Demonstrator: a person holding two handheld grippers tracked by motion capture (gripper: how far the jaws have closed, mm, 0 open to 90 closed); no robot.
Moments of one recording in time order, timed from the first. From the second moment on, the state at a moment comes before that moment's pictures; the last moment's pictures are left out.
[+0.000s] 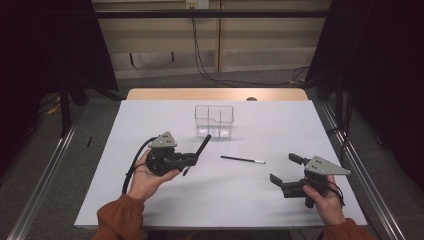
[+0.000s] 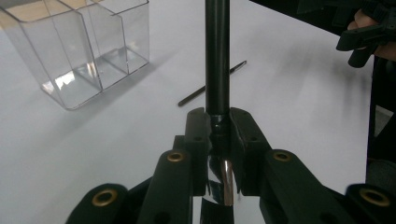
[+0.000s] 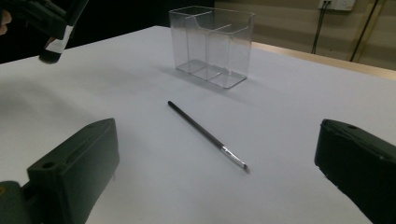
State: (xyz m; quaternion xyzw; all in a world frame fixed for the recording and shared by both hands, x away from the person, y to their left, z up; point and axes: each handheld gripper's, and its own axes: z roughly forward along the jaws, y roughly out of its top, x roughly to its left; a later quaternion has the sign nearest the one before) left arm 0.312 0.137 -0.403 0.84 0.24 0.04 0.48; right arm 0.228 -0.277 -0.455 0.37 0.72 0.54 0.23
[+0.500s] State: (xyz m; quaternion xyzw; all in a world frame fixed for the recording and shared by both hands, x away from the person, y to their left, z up) left arm 0.302 0.124 -0.400 0.87 0.20 0.01 0.46; right arm 0.231 -0.253 -0.450 0.33 0.76 0.53 0.20
